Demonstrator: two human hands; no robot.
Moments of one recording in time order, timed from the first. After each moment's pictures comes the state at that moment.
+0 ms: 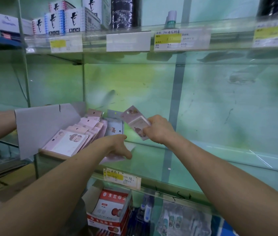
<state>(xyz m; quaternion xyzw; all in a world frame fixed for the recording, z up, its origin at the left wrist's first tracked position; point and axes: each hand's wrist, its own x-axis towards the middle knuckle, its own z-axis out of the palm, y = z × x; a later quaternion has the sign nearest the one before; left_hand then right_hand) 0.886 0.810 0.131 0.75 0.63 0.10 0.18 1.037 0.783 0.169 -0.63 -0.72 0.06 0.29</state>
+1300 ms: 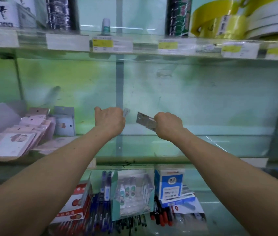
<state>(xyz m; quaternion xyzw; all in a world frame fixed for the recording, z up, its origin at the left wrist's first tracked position) 0.999 0.733 0.164 0.79 0.53 0.26 -0.17 1.148 0.649 0.165 -0.78 -0.59 -0.17 0.14</state>
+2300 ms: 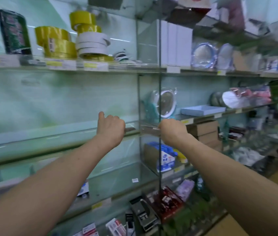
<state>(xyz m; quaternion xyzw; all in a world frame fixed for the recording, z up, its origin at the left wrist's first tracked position) 1.286 0.403 0.149 0.90 0.28 0.22 -0.26 1.388 0.245 0.149 -0.90 -0.37 -0.20 0.09</state>
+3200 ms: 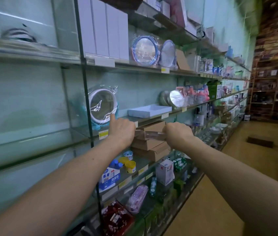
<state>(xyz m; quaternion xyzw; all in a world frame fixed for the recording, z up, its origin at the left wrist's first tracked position) 1.569 0.280 0.133 0.93 0.13 0.24 -0.23 1.611 0.115 0.132 -0.95 -0.25 -0.18 0.04</state>
